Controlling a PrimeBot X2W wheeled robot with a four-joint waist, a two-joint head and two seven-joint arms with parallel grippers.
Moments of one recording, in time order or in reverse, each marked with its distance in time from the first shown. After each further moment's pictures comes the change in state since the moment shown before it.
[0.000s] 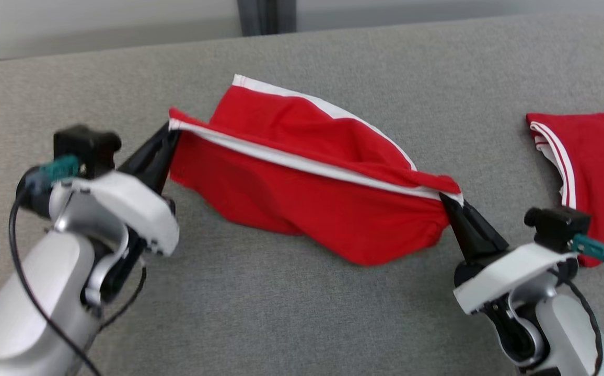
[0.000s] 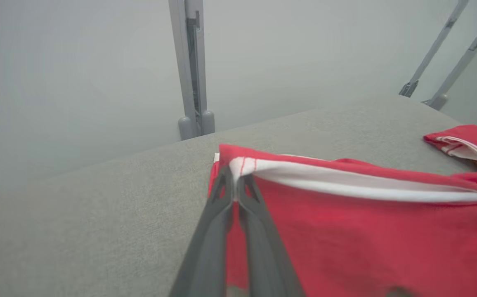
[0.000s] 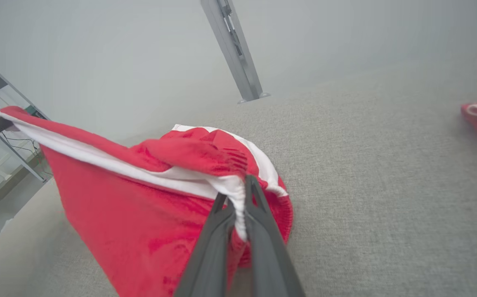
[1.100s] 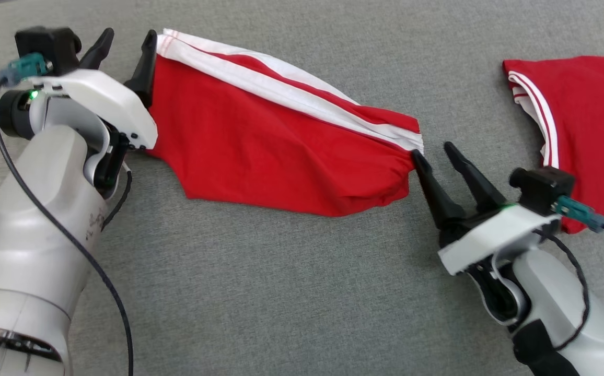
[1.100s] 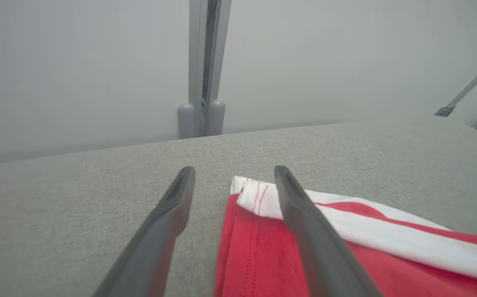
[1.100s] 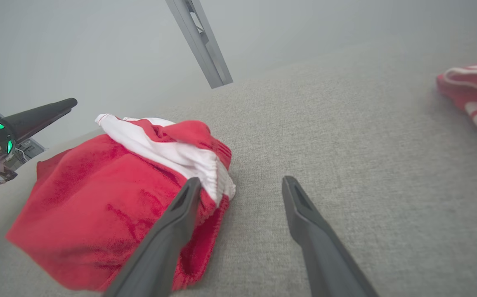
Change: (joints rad) left arm -0.574 -0.238 -0.031 1.007 -0.030 -0.214 -0.332; right arm -0.287 -0.051 0.250 0.260 0.158 0.000 -0.214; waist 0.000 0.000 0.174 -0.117
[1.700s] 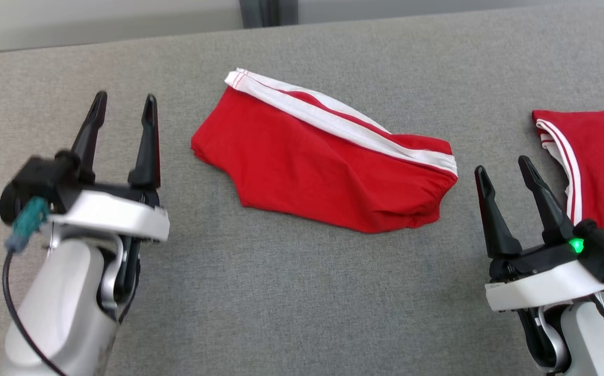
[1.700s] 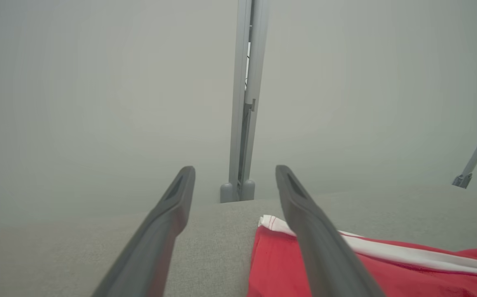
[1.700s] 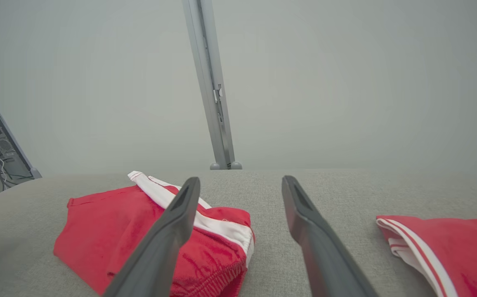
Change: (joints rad) left arm 0.540 0.062 0.194 -0.743 0.178 0.194 -0.105; right arm 0.320 0.053 -0.364 -0.358 -0.427 0.000 -0.013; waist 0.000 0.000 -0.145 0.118
